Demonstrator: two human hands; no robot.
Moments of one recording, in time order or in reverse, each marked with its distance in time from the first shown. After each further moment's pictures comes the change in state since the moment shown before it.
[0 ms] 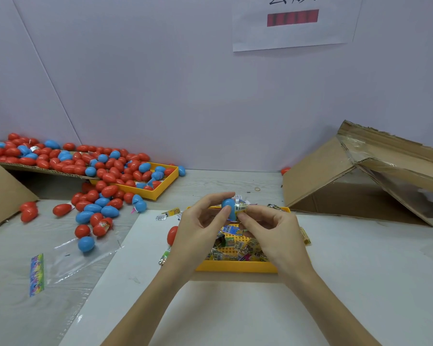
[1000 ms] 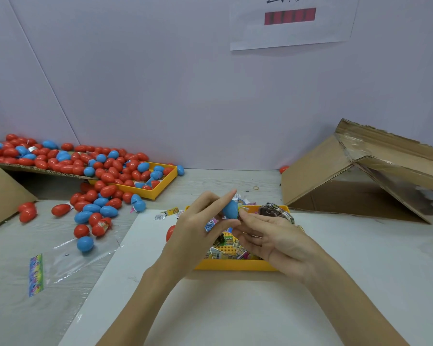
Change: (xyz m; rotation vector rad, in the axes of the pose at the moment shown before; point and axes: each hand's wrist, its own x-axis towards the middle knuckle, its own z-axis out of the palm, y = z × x) left_hand 0.006 -0.010 -0.011 0.624 -0.033 0.649; right_hand 0.002 -0.021 -0.014 0.474 -0.305 0.579
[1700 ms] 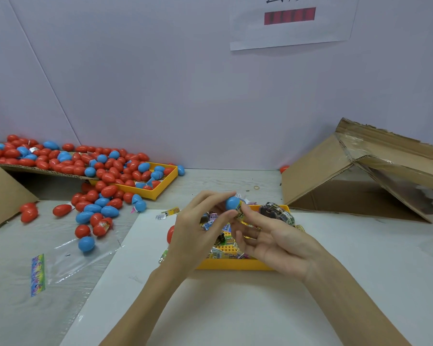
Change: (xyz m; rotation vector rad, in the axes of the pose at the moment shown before) left_hand 0.001 0.008 0.002 -0.226 0.128 -0.138; right_hand -0.001 -0.003 0.006 0.239 -0.088 0.112
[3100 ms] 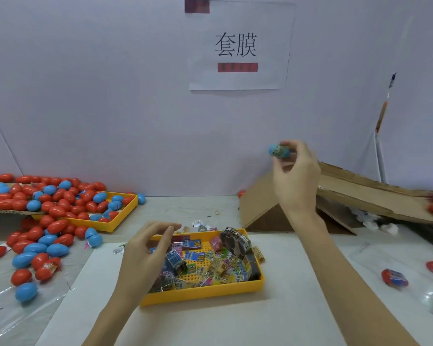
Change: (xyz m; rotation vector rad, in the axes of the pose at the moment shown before) left_hand 0.004 -0.014 -0.013 -0.077 0.023 -0.388; right_hand -0.027 -0.125 -0.001 -1.187 1.021 -1.271
